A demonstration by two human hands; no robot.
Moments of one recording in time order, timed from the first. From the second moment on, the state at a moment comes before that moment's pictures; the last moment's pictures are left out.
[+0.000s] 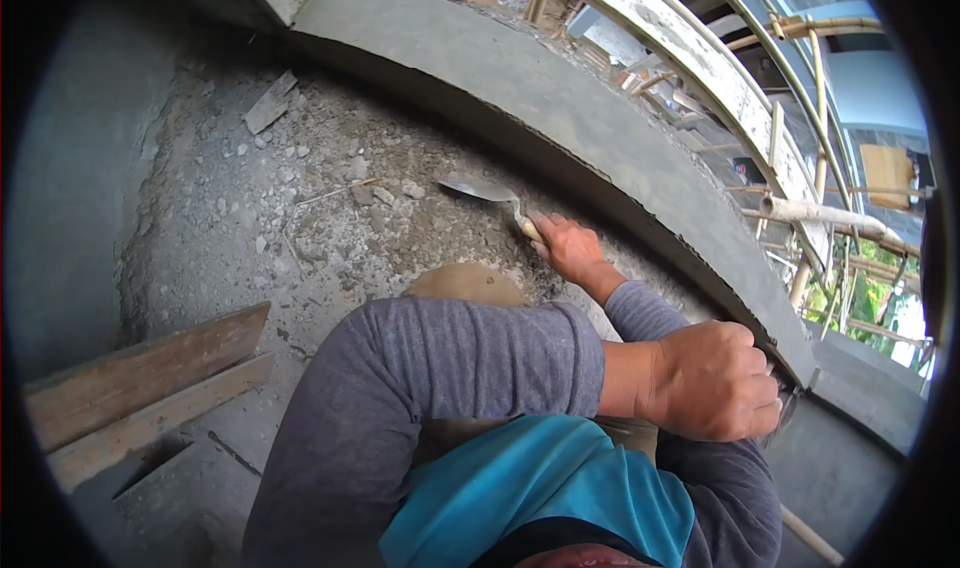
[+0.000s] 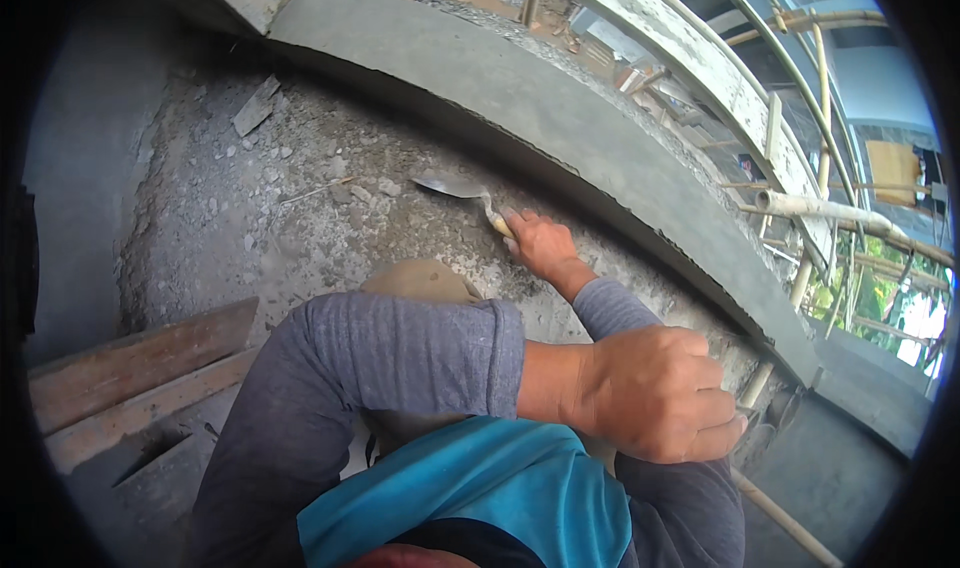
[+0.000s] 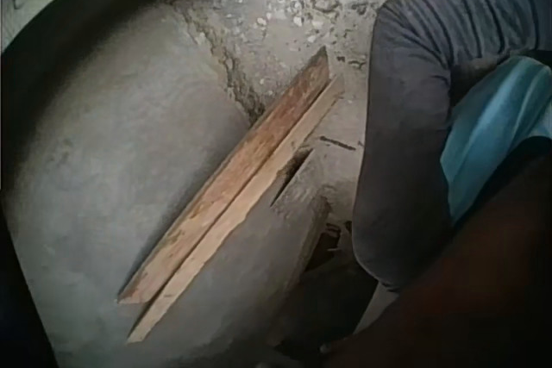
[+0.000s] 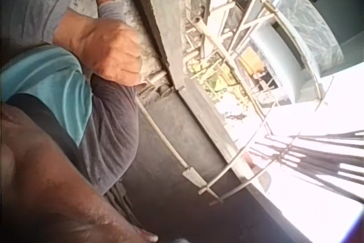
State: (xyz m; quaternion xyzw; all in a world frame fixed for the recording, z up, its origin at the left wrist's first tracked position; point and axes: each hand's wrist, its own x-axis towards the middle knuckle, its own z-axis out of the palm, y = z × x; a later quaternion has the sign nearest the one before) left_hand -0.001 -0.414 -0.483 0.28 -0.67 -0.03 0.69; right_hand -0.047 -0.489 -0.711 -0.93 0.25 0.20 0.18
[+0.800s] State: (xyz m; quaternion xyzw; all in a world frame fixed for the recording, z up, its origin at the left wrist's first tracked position) left_hand -0.073 -0.395 -0.519 0.29 -0.92 -0.26 0.07; right_hand -0.397 -0.565 -0.617 -0.83 0.47 0.30 0.02
